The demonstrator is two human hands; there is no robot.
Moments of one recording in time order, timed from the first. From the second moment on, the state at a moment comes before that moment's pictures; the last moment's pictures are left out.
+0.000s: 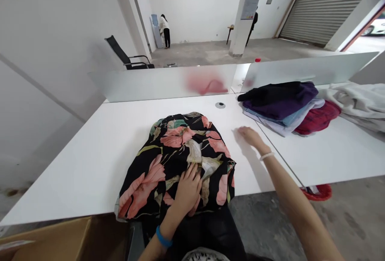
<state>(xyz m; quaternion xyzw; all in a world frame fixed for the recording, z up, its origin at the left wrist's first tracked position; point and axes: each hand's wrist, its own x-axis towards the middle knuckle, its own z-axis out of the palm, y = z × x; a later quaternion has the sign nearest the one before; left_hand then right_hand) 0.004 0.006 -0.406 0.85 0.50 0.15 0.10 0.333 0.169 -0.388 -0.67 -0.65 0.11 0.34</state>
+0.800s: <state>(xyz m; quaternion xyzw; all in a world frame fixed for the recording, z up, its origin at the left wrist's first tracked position) -0.217 0.095 -0.299 0.50 0.72 0.48 0.06 0.309 0.191 -0.259 -0.60 -0.51 0.27 0.55</state>
